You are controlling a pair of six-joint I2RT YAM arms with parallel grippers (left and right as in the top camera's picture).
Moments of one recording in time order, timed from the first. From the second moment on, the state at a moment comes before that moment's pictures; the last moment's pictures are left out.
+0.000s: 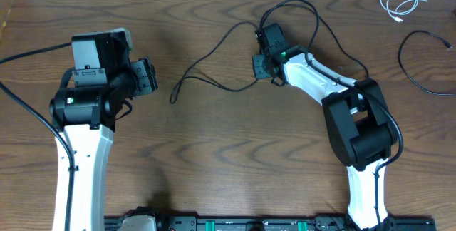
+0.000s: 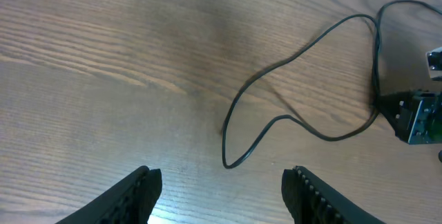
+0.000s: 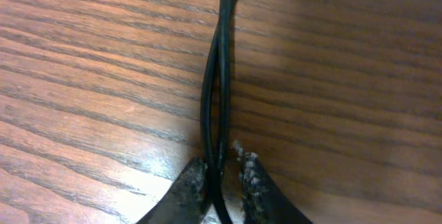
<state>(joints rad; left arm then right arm) 0.05 1.26 1.29 -0.94 0.10 -0.17 0.45 2.19 1.50 -0.40 0.06 0.29</state>
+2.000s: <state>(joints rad) 0.05 1.26 1.29 -0.92 0.10 -0.17 -0.42 1.78 2.17 -1.28 -0.10 0.07</state>
